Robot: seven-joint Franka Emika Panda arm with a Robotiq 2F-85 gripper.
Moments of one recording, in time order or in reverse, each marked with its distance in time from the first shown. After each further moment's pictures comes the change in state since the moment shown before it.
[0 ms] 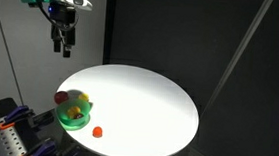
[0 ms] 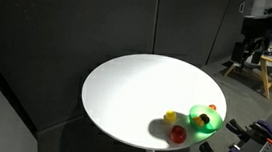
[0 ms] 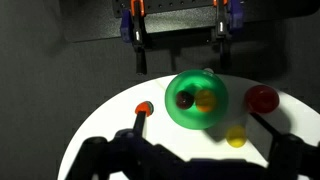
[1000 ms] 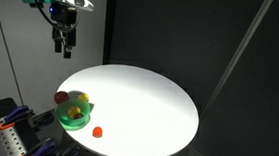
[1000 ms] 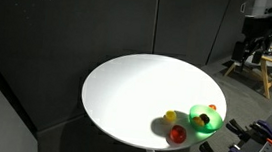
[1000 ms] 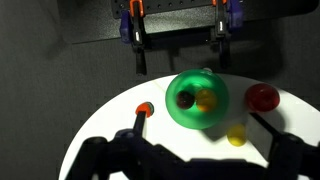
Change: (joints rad) arm 0.001 0.001 -0.023 -0.001 0.001 0.003 -0.001
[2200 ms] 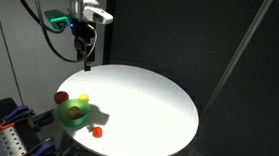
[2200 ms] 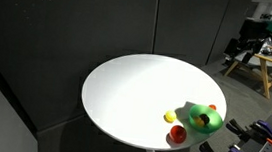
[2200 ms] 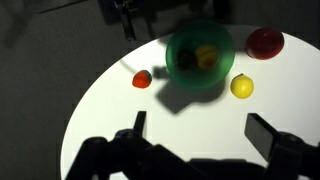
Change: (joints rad) arm -0.044 0.073 -0.172 -0.046 0.047 0.286 -0.068
